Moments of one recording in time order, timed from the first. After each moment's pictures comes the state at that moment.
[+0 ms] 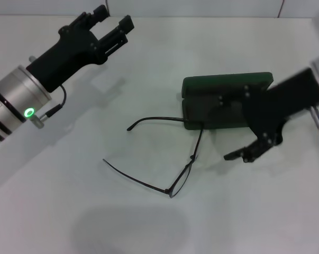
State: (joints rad) left arm -0.39 -2.09 1.16 0.47 0.90 1.29 -0.98; right arm 0.80 1.99 -1.26 -0.99 -2.07 -1.65 1.29
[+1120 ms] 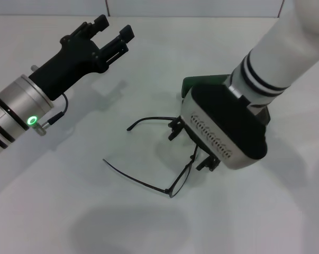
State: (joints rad) left arm -0.41 -2.09 1.15 0.39 0.88 1.31 -0.93; right arm 1.01 2.03 -1.93 -0.99 -2.19 -1.23 1.41
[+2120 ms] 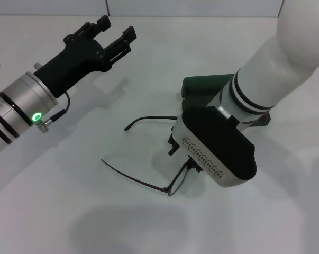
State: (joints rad) left arm -0.43 -2.09 1.15 0.38 0.89 1.26 -0.91; right arm 1.01 2.03 -2.07 -0.97 -2.15 -1.10 1.43
